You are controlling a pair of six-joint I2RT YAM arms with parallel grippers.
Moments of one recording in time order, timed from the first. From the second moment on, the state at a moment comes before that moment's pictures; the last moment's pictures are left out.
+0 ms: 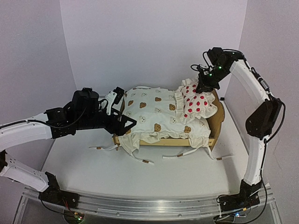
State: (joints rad) left arm -0.92 1.21 0.99 -0.21 0.01 -0.22; right arm 0.31 2.06 2.37 -1.36 -0.22 0.17
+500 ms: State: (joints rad) left arm -0.92 1.26 0.99 -0.20 0.05 -0.22; right arm 0.30 2.14 2.38 -1.35 -0.06 0.09
